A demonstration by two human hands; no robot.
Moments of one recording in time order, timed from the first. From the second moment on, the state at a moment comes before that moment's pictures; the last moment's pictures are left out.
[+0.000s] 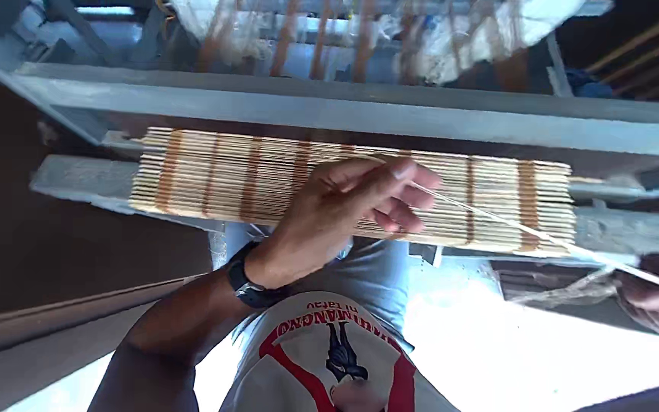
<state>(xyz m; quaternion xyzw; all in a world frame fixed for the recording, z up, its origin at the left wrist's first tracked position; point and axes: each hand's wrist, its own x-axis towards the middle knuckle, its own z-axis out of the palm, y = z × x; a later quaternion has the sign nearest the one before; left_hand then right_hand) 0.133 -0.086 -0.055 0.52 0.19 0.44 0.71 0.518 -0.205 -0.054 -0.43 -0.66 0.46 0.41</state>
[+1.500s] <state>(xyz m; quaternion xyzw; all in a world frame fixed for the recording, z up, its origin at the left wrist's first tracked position) 0.325 -0.059 -0.046 0.92 0.12 0.15 0.33 0.542 -0.206 -0.064 -0.60 -0.62 0.23 0.45</state>
